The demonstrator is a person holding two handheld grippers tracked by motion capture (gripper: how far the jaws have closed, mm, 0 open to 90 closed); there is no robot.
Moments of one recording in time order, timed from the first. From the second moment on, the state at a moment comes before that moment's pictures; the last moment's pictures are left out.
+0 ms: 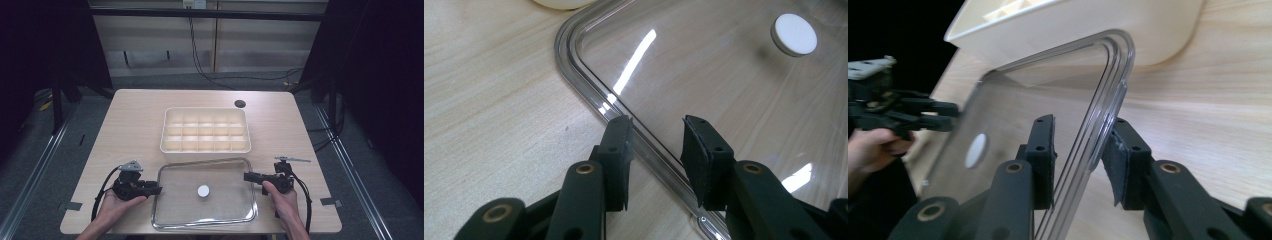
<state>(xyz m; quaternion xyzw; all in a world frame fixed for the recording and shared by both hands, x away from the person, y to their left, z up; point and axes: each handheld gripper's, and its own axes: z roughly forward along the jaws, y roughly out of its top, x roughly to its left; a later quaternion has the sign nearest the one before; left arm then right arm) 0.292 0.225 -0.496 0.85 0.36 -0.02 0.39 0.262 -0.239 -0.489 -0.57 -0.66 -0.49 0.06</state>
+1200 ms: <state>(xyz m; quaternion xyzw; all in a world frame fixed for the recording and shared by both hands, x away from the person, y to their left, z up) 0.293 0.221 -0.499 0.83 0.36 -0.05 0.41 0.256 -0.235 -0.476 -0.52 -0.65 -0.55 0.05</state>
